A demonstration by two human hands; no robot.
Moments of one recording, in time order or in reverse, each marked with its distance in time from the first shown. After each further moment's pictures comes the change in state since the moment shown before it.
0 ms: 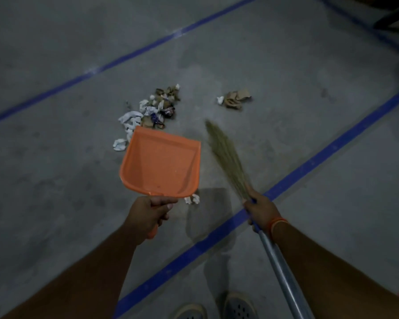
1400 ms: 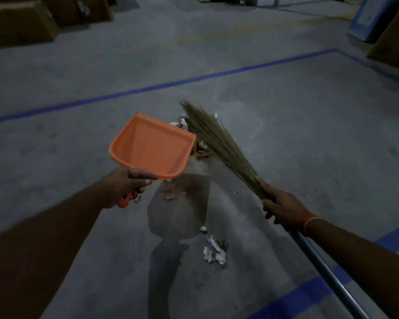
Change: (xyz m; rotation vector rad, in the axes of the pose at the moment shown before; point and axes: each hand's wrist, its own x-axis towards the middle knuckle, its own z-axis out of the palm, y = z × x) left_hand 0.225 -0.065 -0.152 -0.065 0.031 0.136; right_hand 0.237 -0.049 0.052 -0.582 -0.055 -0.671
